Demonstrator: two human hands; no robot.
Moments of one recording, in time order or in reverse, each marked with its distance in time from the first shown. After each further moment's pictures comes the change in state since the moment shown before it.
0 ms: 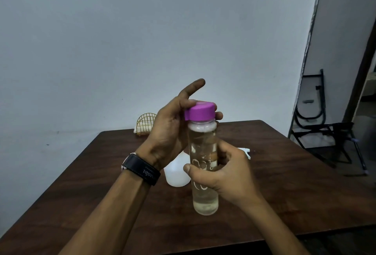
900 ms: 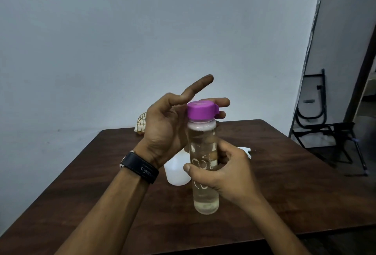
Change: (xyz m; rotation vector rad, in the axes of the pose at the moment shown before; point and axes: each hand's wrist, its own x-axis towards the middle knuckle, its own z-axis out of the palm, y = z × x) left_hand -0.005 0.005 -0.007 0.037 -0.141 -0.019; right_hand -0.001 -0.002 0.001 -0.019 -0.016 -0.010
